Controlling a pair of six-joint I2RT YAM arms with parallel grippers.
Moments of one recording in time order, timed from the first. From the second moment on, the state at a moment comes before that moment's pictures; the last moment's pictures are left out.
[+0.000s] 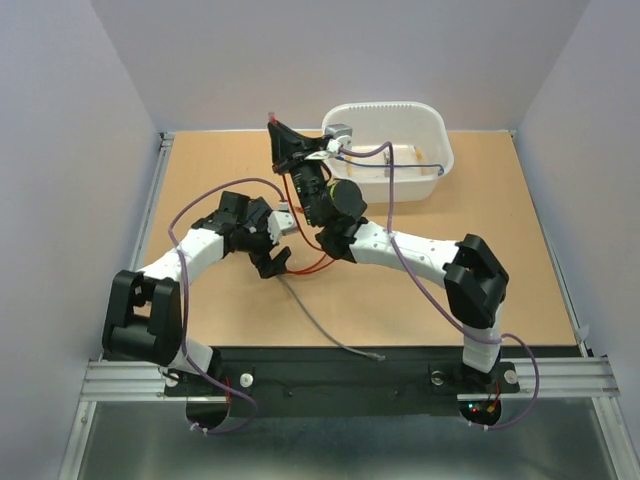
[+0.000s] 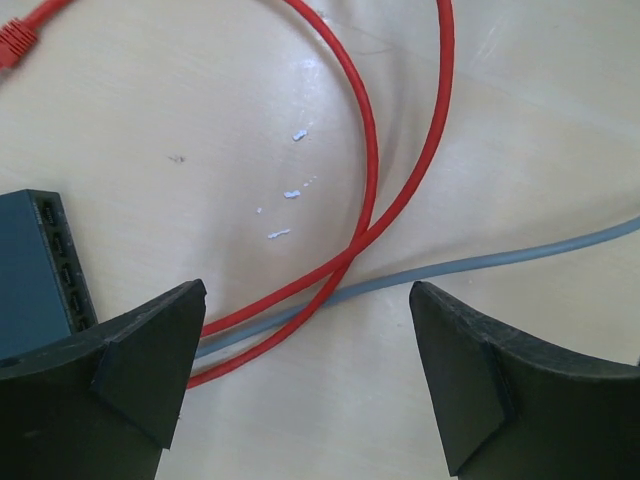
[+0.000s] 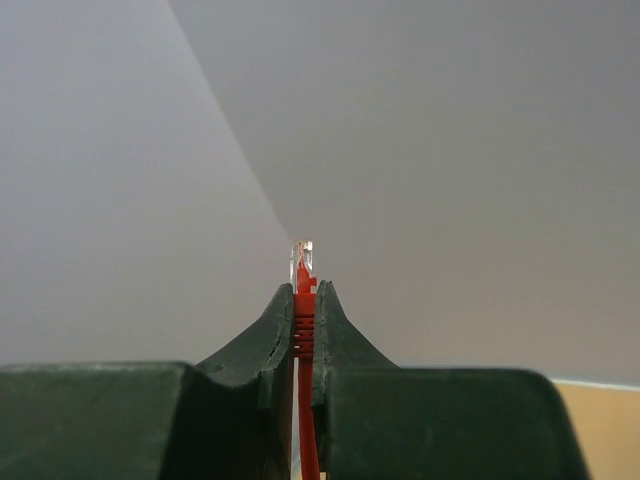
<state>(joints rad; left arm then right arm) -0.23 1.41 0.87 -0.49 0.68 0.77 0.98 1.93 1.55 1.06 0.47 0.15</state>
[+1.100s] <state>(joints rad) -0.35 1.54 1.02 -0.40 0.48 0.65 0.52 2.13 2.12 1.10 0.20 -0.01</state>
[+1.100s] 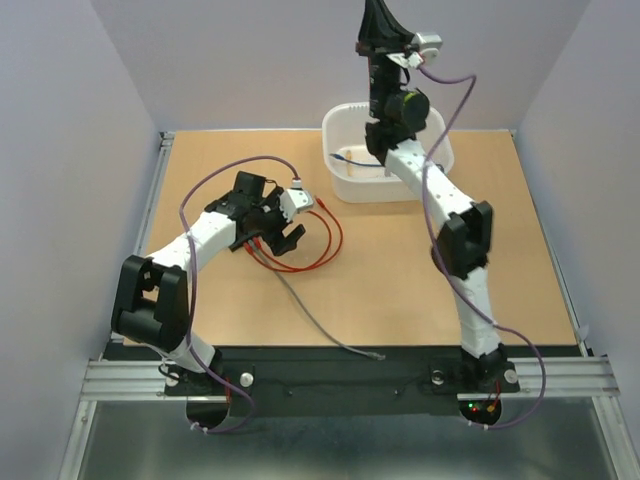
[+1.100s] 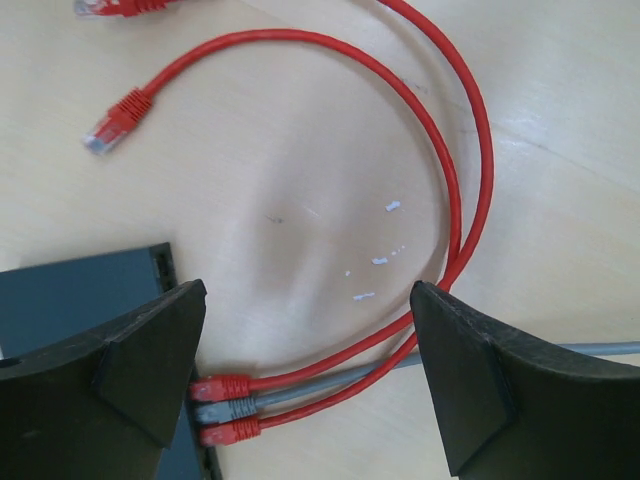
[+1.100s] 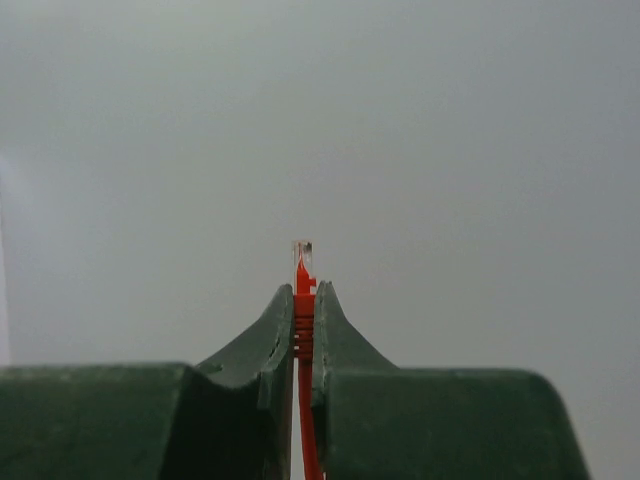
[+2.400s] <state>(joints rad) -0.33 1.46 1.08 -0.46 0.47 0.60 0.29 2.36 1.91 0.66 -0.12 0.37</state>
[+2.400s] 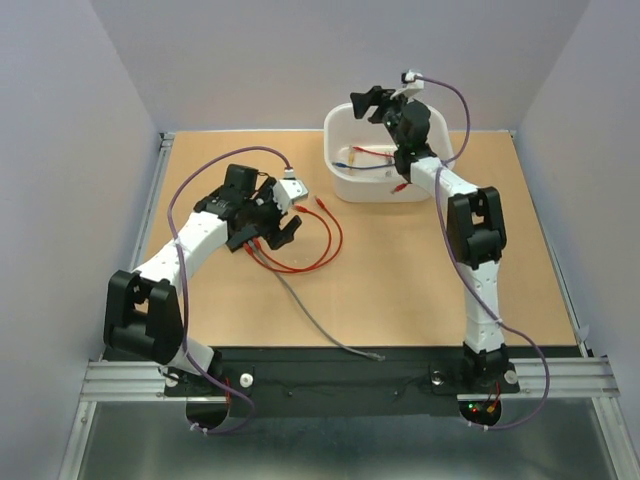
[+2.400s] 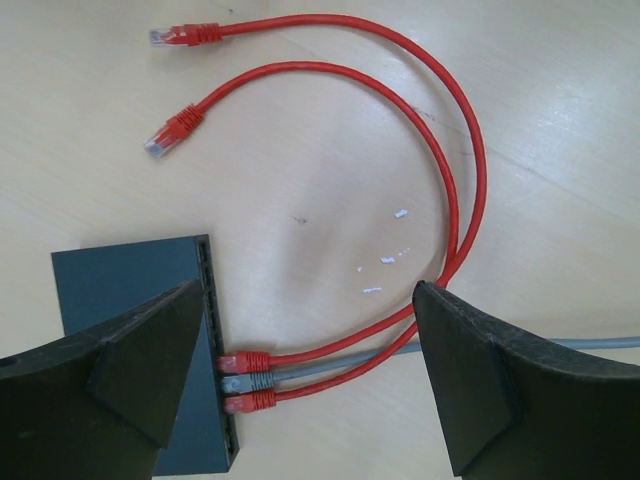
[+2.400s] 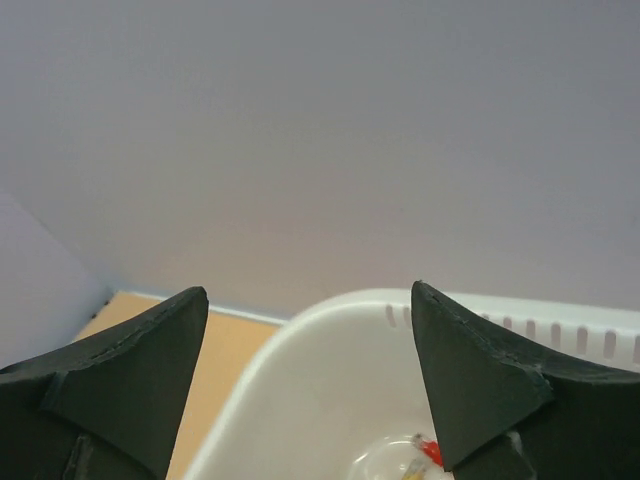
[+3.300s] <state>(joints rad) 0.14 1.70 1.15 -0.39 0.37 0.53 0.81 2.06 1.35 0.30 -0.32 0.73</state>
